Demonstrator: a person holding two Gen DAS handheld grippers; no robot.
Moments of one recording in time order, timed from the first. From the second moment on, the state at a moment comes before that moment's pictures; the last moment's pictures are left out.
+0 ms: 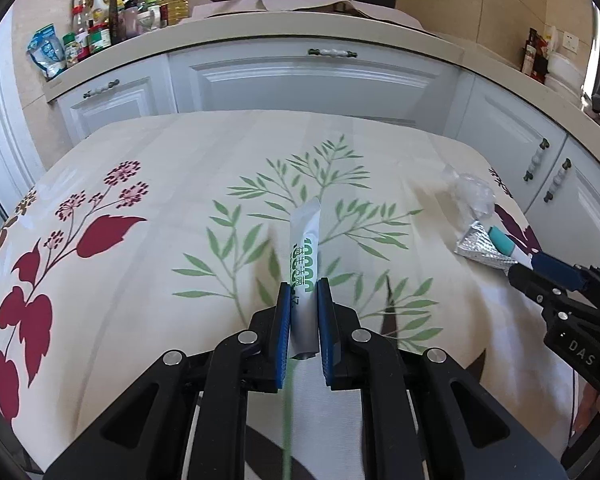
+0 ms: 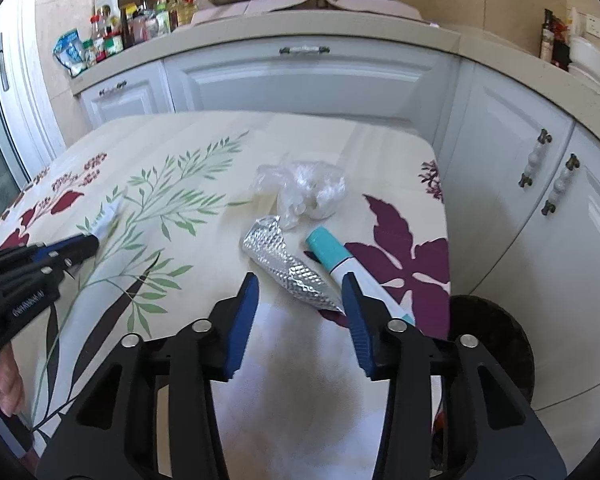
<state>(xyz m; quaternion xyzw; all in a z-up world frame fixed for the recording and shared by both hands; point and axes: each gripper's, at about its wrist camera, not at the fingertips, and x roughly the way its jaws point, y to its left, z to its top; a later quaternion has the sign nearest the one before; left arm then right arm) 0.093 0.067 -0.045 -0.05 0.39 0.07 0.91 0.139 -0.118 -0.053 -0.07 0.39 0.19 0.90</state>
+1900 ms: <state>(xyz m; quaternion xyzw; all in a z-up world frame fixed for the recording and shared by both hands) 0.078 0.068 -0.040 -0.05 0.38 0.06 0.92 0.109 -0.124 -0.034 -0.04 0.37 0.22 0.90</state>
